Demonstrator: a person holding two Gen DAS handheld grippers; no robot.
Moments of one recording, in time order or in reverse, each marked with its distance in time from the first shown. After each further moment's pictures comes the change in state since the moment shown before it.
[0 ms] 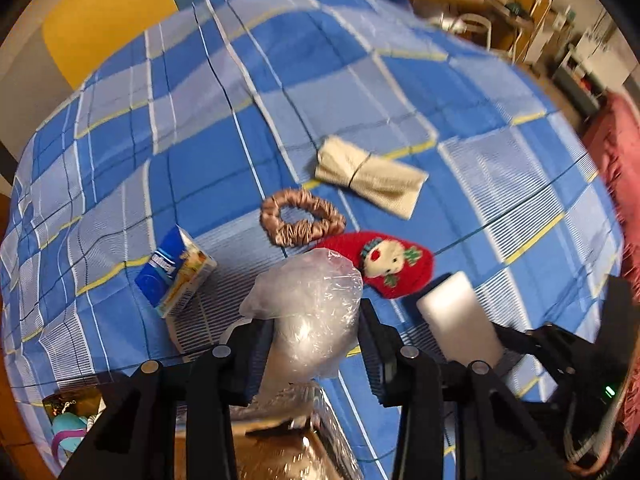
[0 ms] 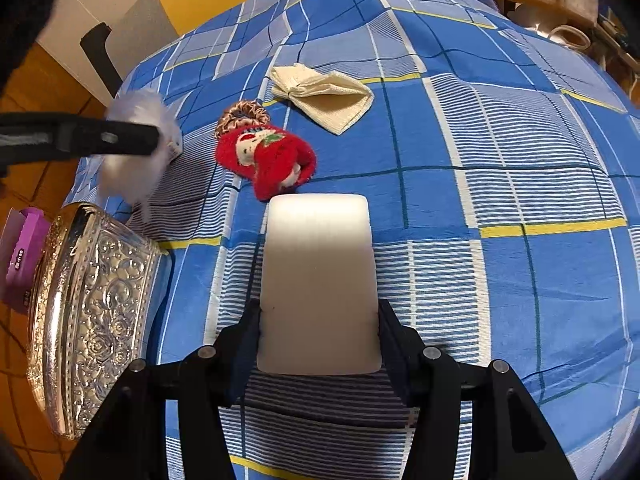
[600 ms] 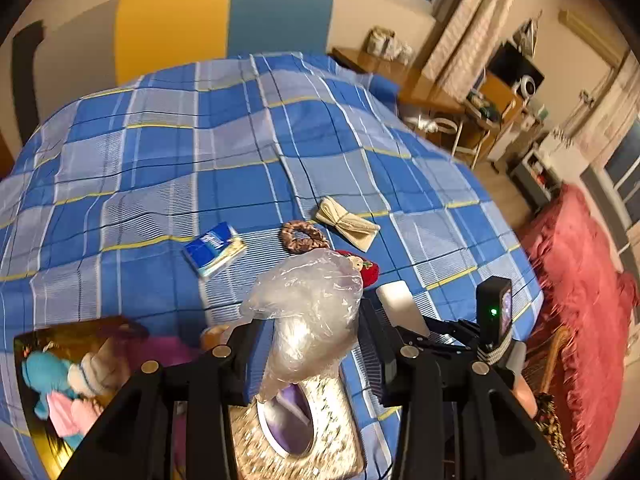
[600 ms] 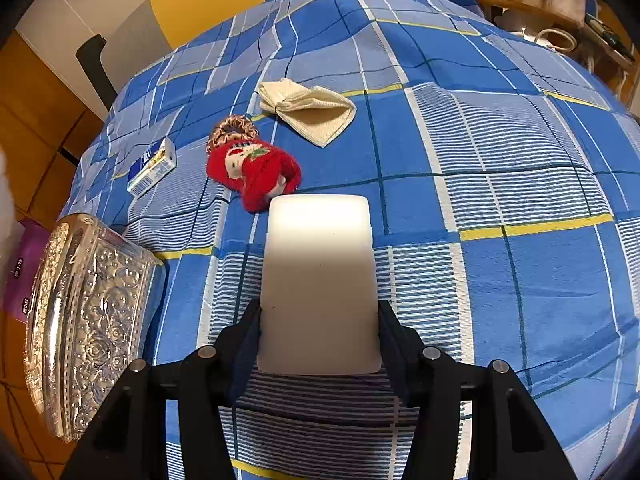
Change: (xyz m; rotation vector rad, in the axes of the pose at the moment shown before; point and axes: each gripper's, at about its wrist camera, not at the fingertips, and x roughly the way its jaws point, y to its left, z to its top) left arm -0.113 0.079 -0.085 -0.201 -0.261 -0.221; right arm -0.013 -0.007 -0.005 0.019 -0.047 -0.016
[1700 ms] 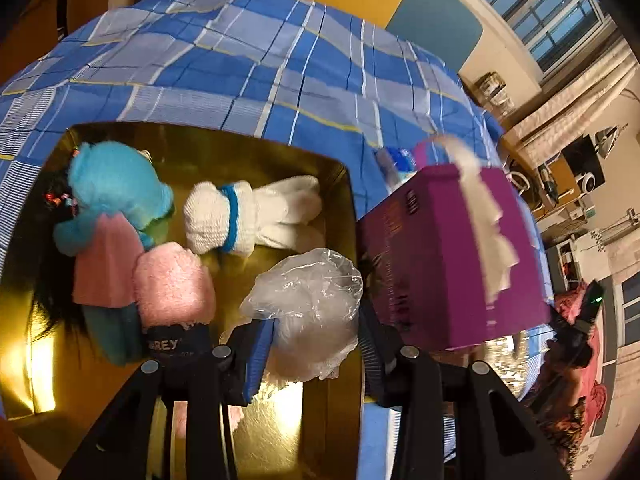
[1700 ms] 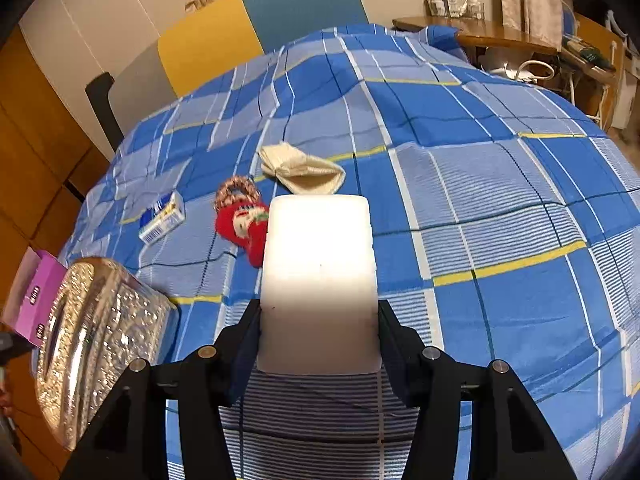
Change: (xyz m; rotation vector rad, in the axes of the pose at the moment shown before) left arm 0.013 0.193 -0.139 -0.403 0.027 0.042; right arm -0.034 -0.004 0.007 0.016 -0.196 0.000
